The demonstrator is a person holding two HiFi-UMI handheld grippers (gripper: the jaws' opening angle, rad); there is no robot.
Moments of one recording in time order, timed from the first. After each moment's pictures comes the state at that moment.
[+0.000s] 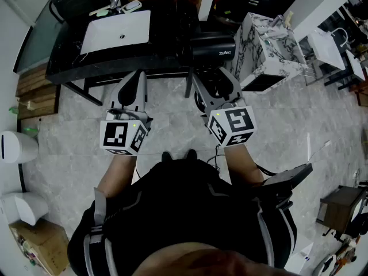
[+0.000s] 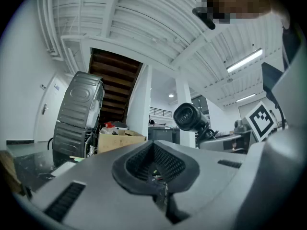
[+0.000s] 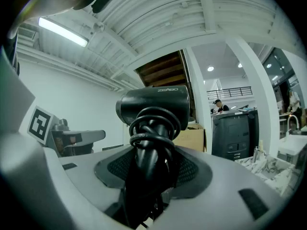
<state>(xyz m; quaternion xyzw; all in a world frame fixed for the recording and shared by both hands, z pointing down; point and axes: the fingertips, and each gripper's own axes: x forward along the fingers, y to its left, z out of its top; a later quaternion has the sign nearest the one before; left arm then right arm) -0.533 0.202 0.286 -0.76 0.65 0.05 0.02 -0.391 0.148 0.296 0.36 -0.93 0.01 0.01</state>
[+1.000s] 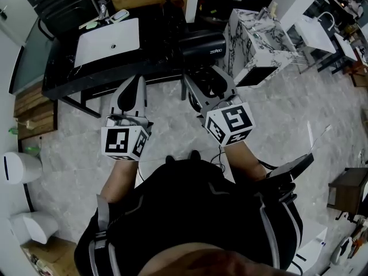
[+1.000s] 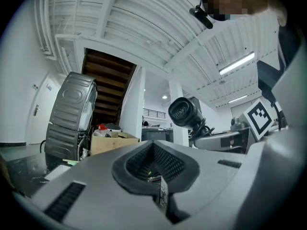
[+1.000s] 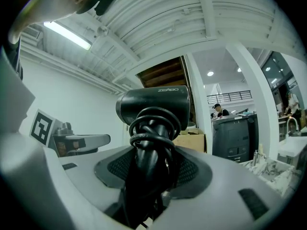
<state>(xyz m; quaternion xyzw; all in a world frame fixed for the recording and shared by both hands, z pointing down) -0.519 0.217 0.278 -0.78 0.62 0.05 0.03 -0.393 0.174 0.280 0.36 -0.93 0.00 0.00</state>
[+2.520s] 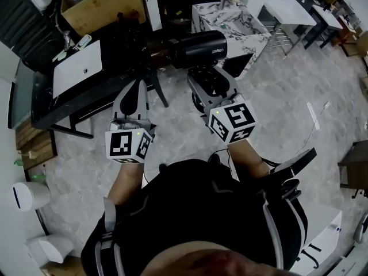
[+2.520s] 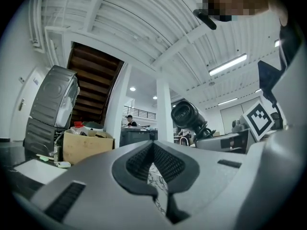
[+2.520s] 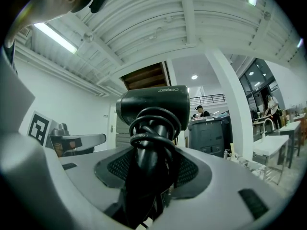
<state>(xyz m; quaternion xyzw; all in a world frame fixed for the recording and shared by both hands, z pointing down) -0.335 0.171 0.278 -0.82 0.57 0.05 0.03 -0.193 0.141 0.288 0.44 -0.90 0.02 -0.02</state>
